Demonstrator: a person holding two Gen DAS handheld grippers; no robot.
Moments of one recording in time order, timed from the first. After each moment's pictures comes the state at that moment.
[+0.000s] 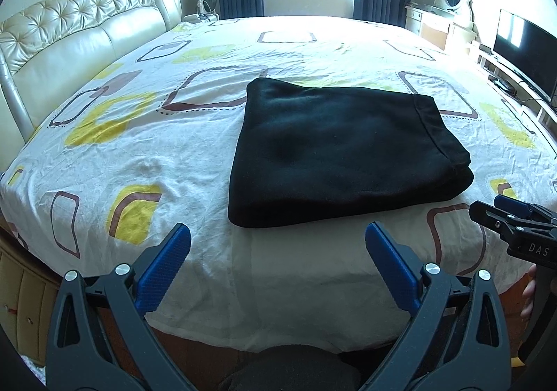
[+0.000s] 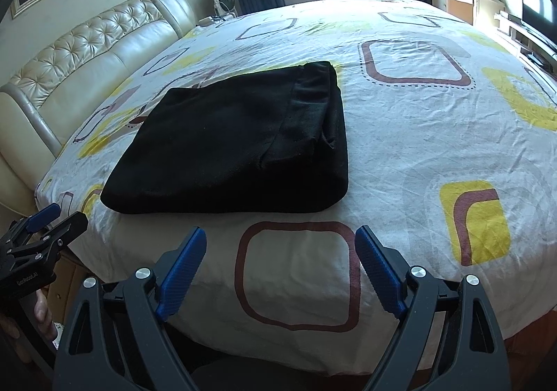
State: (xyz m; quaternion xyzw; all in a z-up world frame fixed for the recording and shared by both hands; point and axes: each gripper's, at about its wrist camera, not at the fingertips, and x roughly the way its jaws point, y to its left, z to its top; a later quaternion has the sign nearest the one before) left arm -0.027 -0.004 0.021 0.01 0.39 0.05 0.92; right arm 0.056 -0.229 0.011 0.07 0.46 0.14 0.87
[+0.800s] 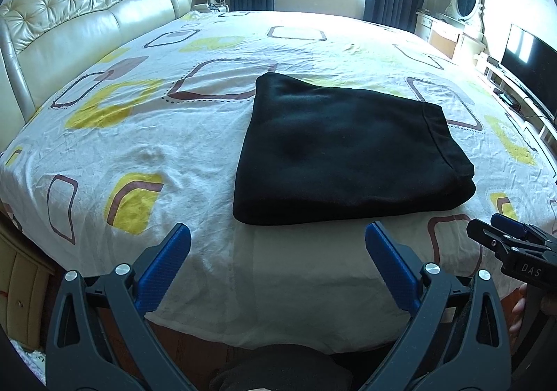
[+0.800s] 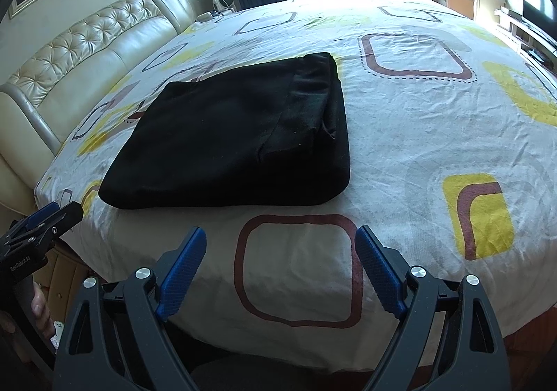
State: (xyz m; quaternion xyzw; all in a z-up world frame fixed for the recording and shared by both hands) left arm -0.025 0.007 0.022 -0.03 0.40 0.06 0.92; right arm 0.054 -0.226 0.006 0.07 0.47 0.14 0.87
